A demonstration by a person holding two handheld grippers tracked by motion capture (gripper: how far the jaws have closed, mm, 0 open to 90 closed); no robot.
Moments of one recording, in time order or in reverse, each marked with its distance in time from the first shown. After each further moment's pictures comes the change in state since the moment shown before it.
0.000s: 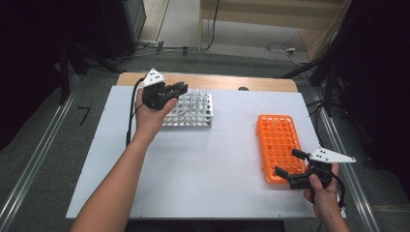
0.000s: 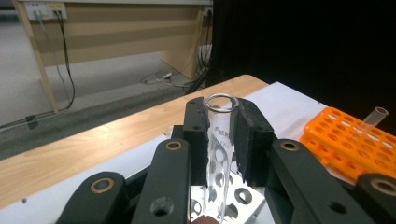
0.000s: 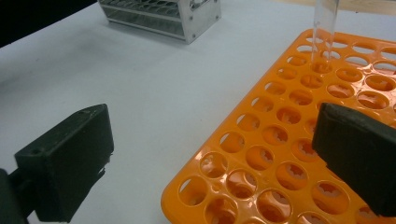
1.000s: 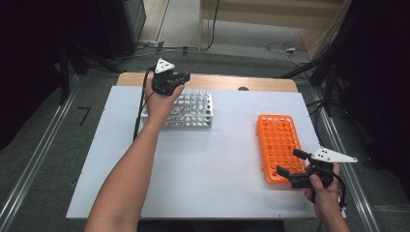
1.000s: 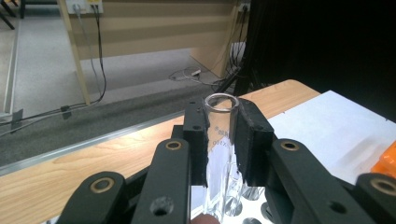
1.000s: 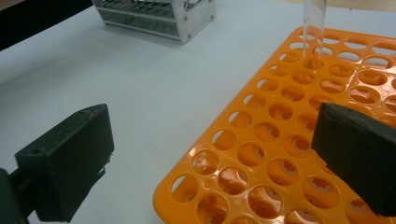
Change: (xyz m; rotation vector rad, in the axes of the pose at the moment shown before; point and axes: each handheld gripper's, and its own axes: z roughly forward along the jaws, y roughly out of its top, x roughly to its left) left arm 0.025 0.003 0.056 0.028 0.128 -0.025; right arm -0.006 -0.003 0.000 -0.007 -0.001 0.019
